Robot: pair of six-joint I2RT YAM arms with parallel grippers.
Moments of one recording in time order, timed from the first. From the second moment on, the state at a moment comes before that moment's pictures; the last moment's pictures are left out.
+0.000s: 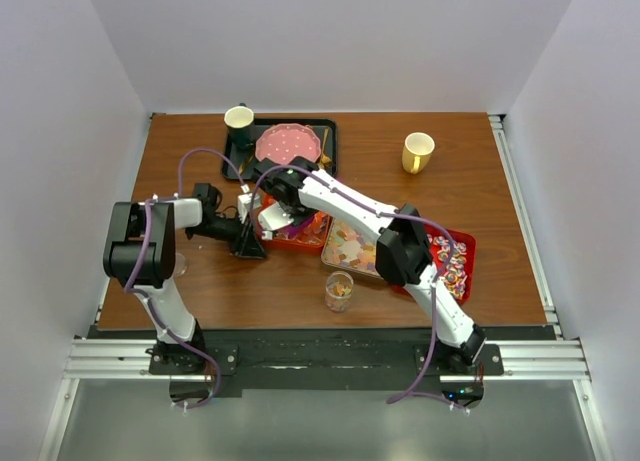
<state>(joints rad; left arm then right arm) -0.01 1.83 0.90 -0.53 1.03 0.71 0.92 2.36 2.29 -1.34 0.45 -1.26</state>
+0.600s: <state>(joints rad) -0.02 1.86 0.90 -0.48 1.08 0.62 0.96 2.48 2.42 -1.45 0.39 -0.95</state>
